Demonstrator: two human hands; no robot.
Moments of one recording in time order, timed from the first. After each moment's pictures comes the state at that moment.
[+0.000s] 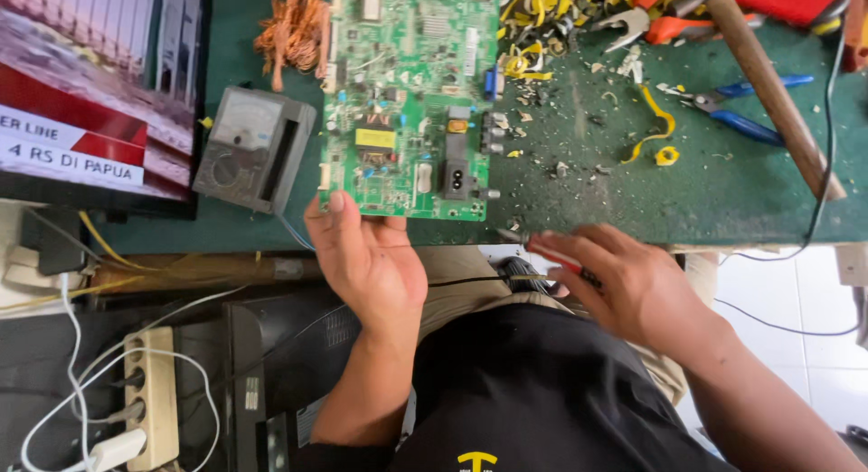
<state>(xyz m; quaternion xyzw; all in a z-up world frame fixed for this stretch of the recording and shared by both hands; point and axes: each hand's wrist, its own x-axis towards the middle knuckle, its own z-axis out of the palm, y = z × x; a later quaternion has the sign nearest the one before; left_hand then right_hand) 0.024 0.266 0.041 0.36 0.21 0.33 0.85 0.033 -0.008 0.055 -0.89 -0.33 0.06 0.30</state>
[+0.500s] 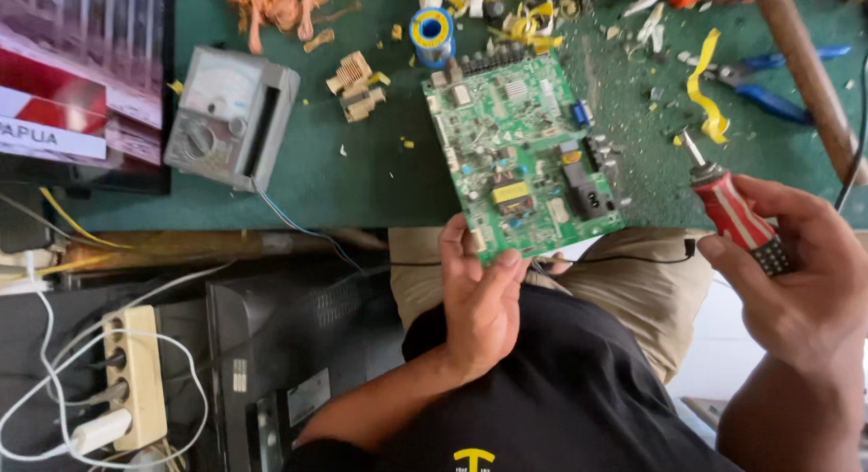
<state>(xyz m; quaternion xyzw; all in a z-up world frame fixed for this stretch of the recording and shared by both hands) -0.030 0.174 -0.011 0.30 0.16 0.11 0.94 0.014 -0.087 0.046 -0.86 -0.08 -0.05 0.50</state>
